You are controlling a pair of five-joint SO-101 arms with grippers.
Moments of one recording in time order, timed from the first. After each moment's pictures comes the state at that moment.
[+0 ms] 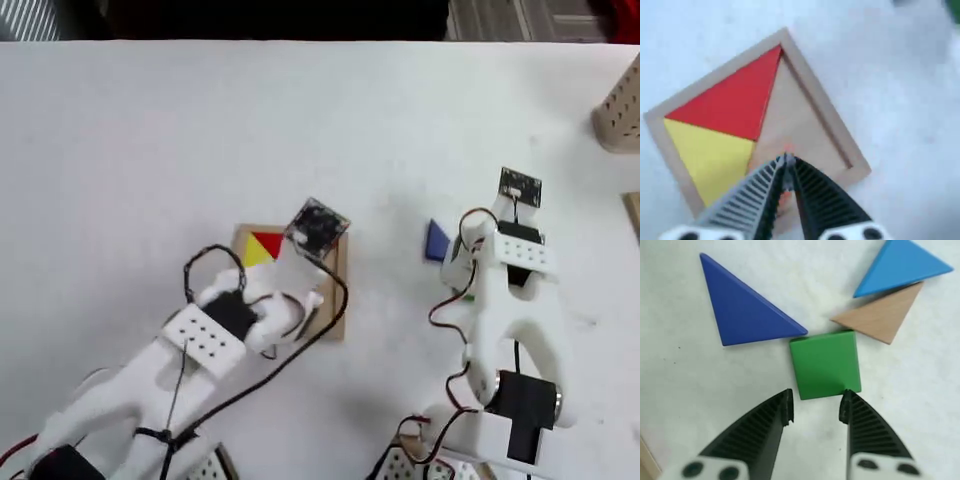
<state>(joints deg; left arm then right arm) 30.8 -33.8 62.2 40.0 0.9 11.4 -7.4 38.9 57.9 -3.8</state>
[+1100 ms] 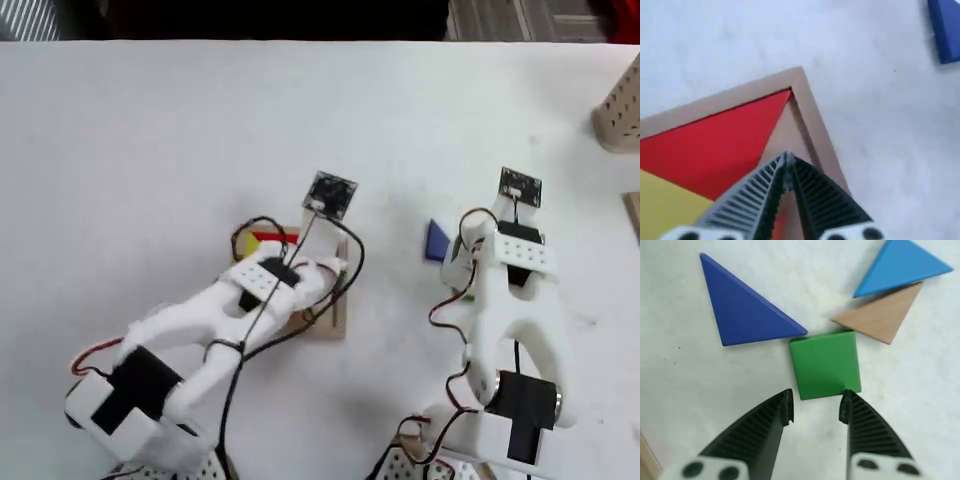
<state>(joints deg) 29.9 0.3 46.2 23.7 13.5 11.4 -7.4 38.9 57.9 -3.8</state>
